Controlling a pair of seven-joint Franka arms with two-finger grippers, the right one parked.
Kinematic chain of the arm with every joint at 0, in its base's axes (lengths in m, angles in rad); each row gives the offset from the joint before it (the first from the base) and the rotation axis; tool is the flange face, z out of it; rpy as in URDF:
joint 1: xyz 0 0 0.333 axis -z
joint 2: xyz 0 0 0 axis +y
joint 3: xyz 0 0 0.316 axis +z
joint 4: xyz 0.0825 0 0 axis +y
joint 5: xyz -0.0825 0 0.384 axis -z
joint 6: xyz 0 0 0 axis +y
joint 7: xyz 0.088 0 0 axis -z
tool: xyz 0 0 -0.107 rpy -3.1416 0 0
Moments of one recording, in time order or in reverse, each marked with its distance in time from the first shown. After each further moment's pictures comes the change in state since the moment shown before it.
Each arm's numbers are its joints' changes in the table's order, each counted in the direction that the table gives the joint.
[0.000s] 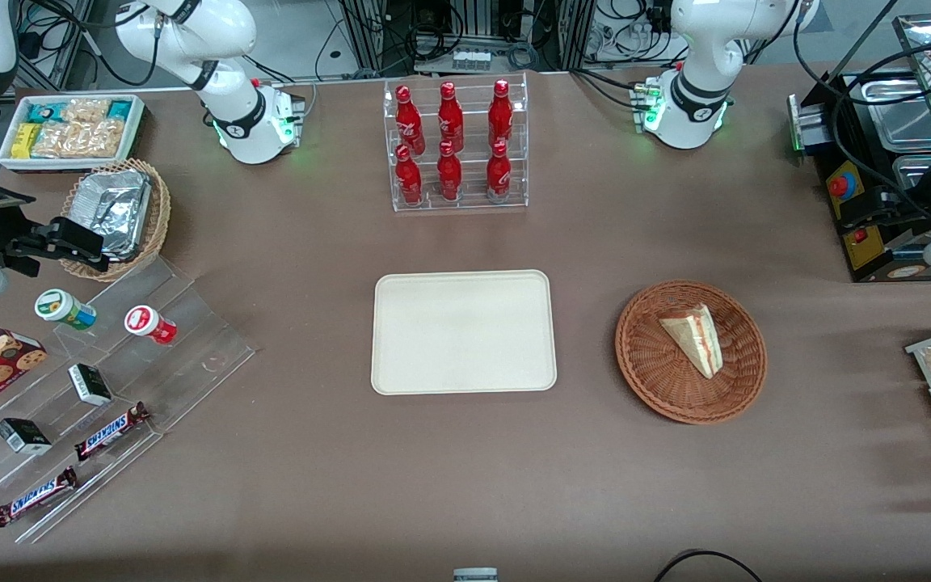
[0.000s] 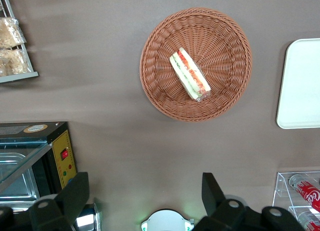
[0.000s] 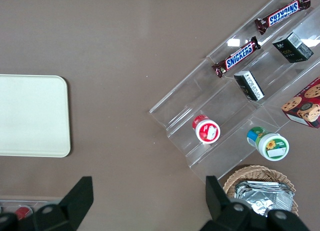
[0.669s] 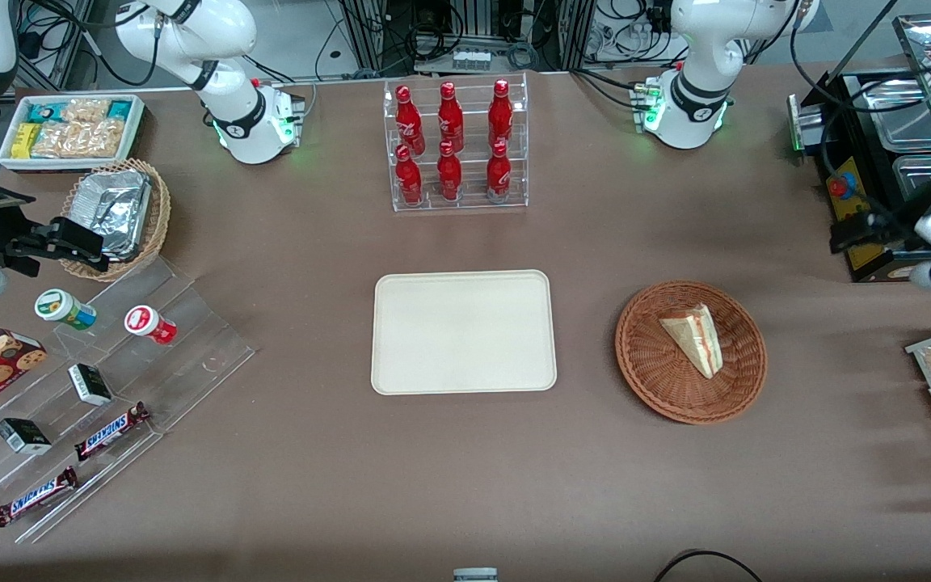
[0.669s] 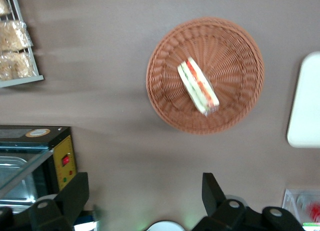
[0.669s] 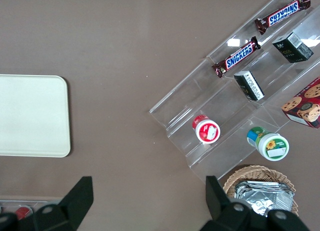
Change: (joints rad) arm 0.005 0.061 -0.015 0.028 -0.035 -0.095 -0.116
